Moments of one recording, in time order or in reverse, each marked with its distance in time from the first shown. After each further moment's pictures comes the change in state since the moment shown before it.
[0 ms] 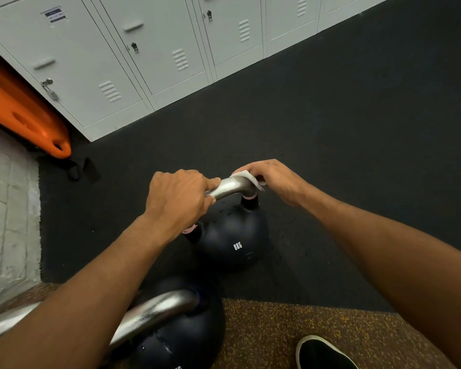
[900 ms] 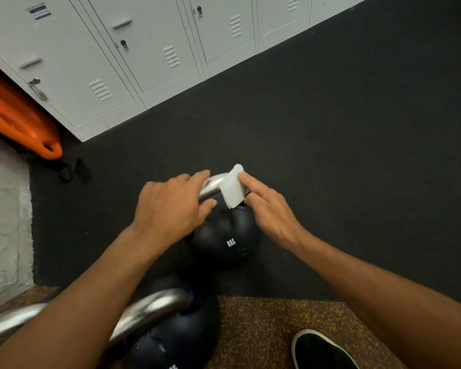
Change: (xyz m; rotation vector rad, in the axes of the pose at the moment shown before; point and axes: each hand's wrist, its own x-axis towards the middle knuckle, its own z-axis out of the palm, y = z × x) left_hand -0.017 0.012 -0.005 -0.069 -0.064 -0.039; right_hand -0.054 0.015 0.047 0.051 0.275 0.055
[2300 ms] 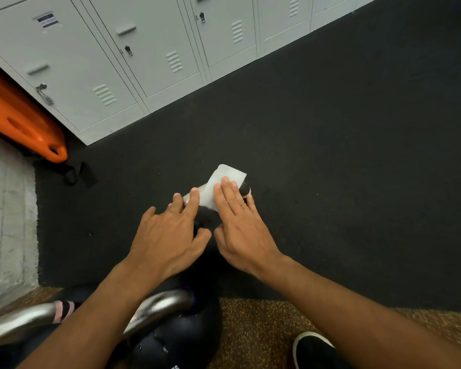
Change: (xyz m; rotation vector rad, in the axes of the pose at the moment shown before) left_hand -0.036 -0.004 0.023 0.044 -0.161 -0.041; right_hand -0.016 0.003 0.048 -0.632 -0.081 -0.343
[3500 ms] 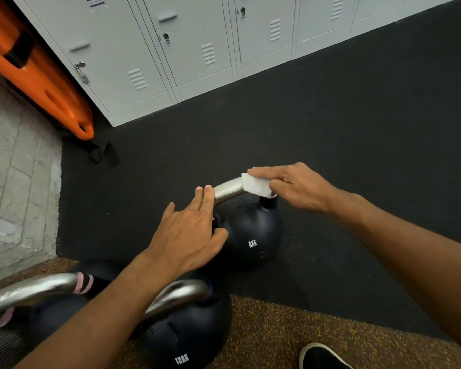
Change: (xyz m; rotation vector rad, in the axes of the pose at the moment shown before) left_hand -0.010 -0.016 0.015 -0.227 -0.047 -0.028; right_hand 0.060 0.036 -0.087 0.060 -0.272 0.016
